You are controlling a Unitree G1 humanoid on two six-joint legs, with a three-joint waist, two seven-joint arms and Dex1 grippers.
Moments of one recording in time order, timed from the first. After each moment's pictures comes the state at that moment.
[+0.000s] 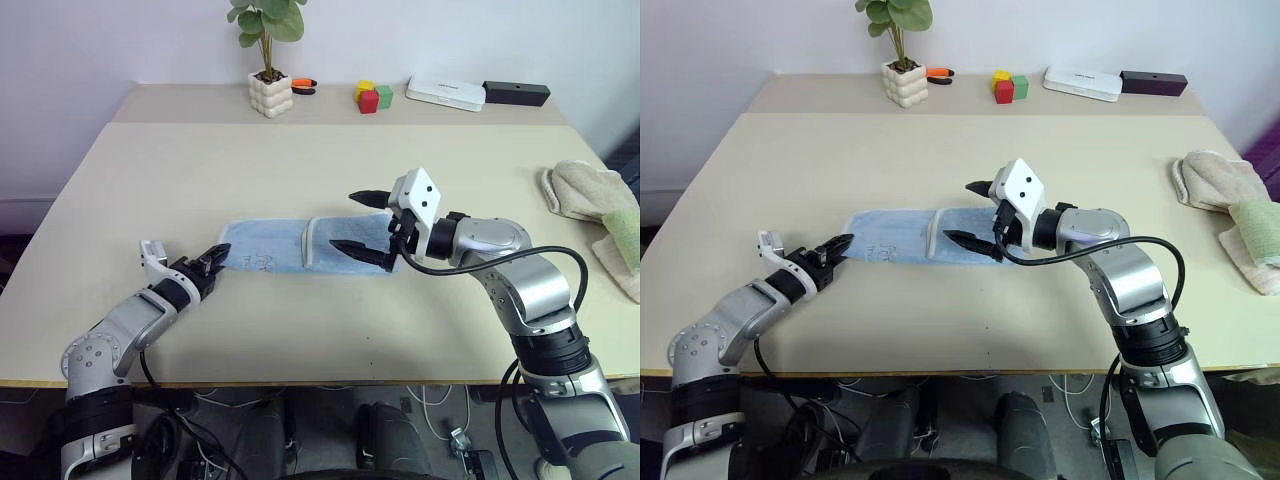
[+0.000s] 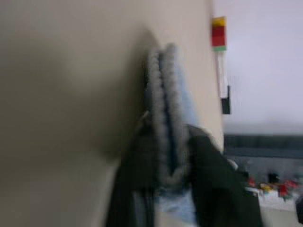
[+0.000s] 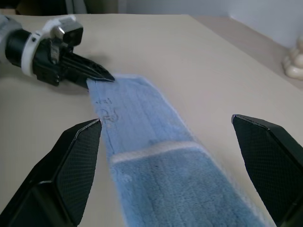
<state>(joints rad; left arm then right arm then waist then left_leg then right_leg) -0.21 0.38 0.41 0.06 -1.67 0.89 0.22 -0.55 -0.53 0.13 -0.24 0.34 0.52 0.83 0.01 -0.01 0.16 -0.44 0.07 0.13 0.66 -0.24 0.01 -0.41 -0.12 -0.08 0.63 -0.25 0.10</state>
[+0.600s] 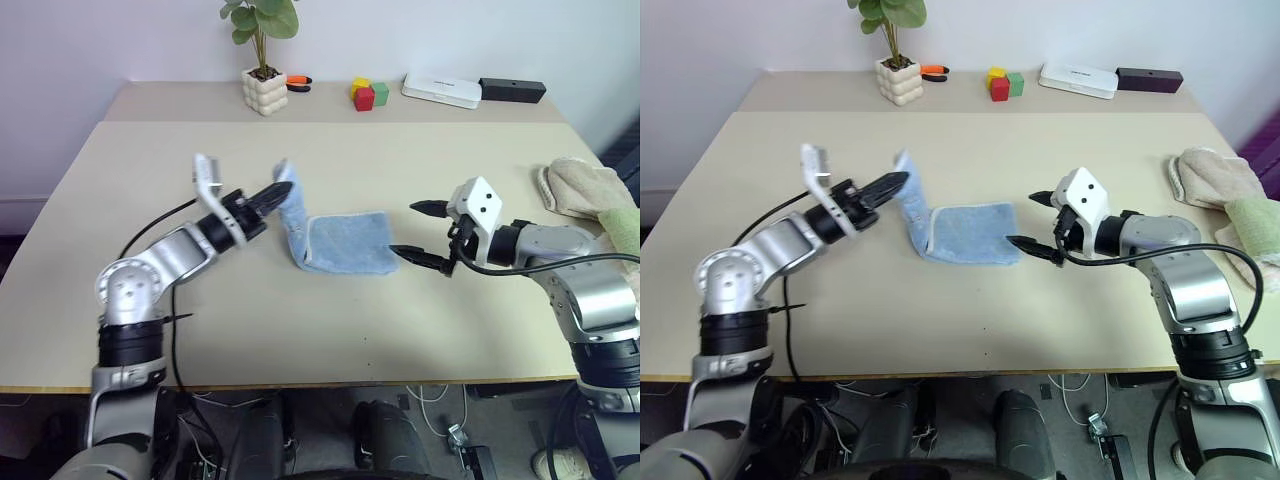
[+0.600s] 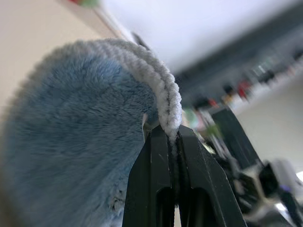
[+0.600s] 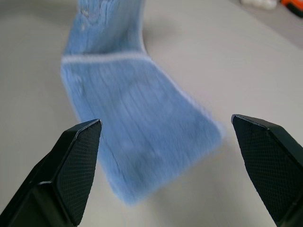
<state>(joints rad) -0.59 0.35 0.16 0.01 -1.38 0.93 -0.11 -0.43 -0.75 -0.02 -0.16 0.34 0.49 0.93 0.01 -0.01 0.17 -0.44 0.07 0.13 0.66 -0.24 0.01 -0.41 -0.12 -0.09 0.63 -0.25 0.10</state>
